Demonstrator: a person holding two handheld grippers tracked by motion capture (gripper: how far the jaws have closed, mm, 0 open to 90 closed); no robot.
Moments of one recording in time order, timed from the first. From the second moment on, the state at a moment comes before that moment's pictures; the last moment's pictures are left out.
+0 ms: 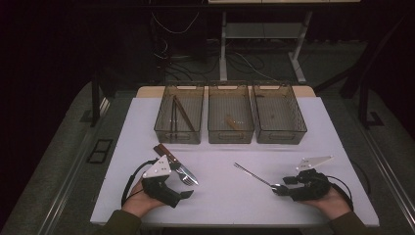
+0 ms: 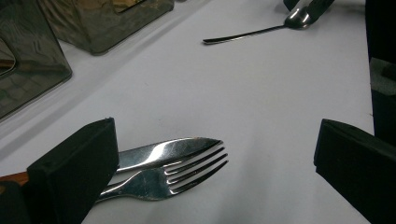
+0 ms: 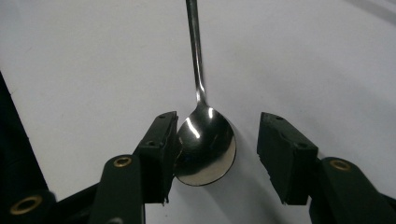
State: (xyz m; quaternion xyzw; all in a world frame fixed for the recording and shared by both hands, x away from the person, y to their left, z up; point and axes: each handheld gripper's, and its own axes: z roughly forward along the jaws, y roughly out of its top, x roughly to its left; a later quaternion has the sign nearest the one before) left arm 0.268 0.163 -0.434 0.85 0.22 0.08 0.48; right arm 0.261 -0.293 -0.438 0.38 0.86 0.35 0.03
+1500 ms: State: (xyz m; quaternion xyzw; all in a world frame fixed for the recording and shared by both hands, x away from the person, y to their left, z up) left arm 0.268 0.163 -0.434 0.85 0.22 0.08 0.48; right arm 0.254 -0.276 -0.441 0.33 0.89 0.32 0.06
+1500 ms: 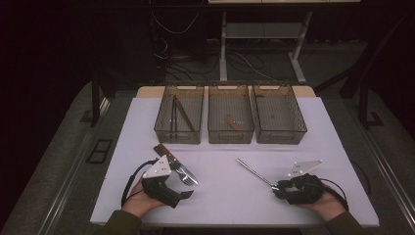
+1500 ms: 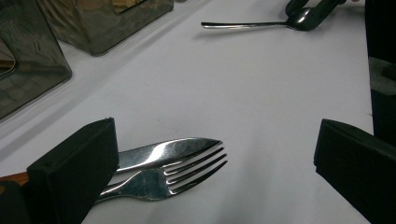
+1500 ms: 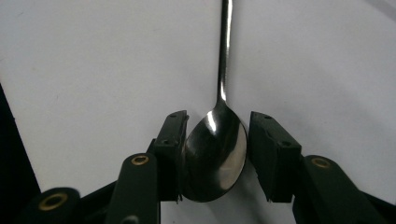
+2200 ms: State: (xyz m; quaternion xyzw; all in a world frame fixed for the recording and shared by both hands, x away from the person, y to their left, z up) left arm 0.268 0.163 -0.433 0.85 0.22 0.08 0.48; right arm 0.253 -0.271 -0.439 0.33 0.88 0.32 0.07
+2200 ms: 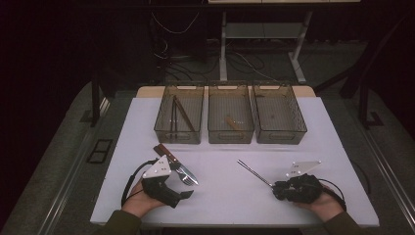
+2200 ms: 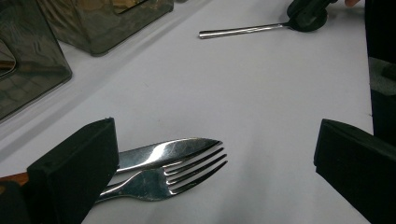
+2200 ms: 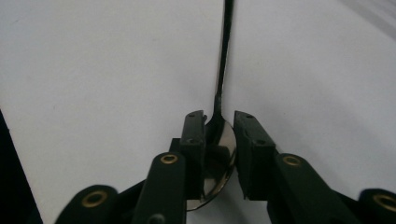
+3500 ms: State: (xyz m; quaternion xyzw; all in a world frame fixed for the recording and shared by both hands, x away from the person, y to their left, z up) left arm 0.269 0.163 -0.434 0.85 0.22 0.08 0.48; right arm 0.276 -0.272 -0.416 0.36 0.85 0.37 0.10
